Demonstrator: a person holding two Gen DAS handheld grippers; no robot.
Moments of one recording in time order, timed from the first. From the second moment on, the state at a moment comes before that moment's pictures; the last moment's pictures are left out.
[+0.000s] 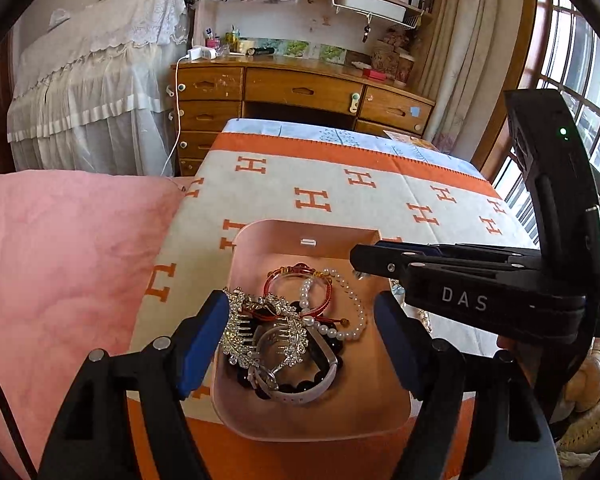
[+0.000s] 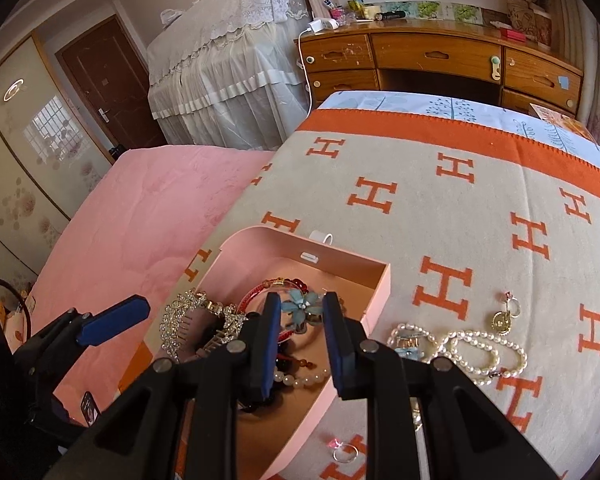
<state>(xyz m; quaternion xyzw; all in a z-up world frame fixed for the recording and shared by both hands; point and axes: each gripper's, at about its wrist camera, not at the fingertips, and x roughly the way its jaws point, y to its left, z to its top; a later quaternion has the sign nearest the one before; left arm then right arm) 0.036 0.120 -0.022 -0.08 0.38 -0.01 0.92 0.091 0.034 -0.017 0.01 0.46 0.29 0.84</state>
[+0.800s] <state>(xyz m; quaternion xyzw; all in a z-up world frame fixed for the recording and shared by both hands) 0.018 0.072 0.006 -0.04 0.35 -0.01 0.93 0.056 -0.027 0.007 0.05 0.42 0.27 0.87</state>
